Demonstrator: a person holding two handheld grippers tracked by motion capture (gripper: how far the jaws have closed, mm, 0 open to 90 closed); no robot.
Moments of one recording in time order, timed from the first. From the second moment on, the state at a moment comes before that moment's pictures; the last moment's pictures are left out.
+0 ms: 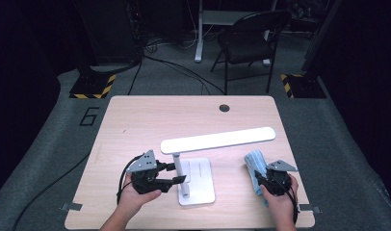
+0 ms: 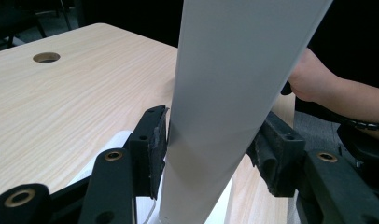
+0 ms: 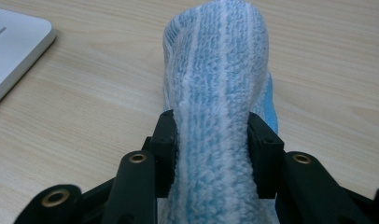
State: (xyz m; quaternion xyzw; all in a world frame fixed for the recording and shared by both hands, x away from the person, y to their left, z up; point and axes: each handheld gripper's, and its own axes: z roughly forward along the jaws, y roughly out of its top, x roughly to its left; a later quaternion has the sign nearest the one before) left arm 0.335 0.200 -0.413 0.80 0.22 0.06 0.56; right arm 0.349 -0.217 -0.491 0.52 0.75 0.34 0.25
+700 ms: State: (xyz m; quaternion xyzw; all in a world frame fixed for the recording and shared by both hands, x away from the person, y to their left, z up) left arm 0.335 0.197 -0.391 0.80 0.21 0.07 0.56; right arm 0.349 -0.170 -0.476 0.47 0.78 0.36 0.21
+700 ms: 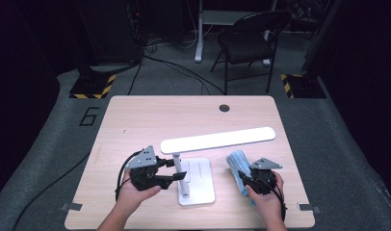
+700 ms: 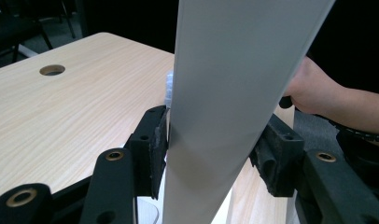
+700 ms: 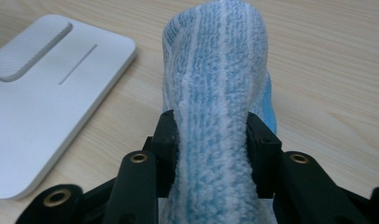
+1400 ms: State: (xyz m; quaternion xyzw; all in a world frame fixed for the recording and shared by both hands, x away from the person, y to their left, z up) left arm 0.335 0.196 -0.384 0.80 0.20 0.08 0.56; right arm 0.341 -0.110 -0.473 0.42 0.80 0.39 0.16
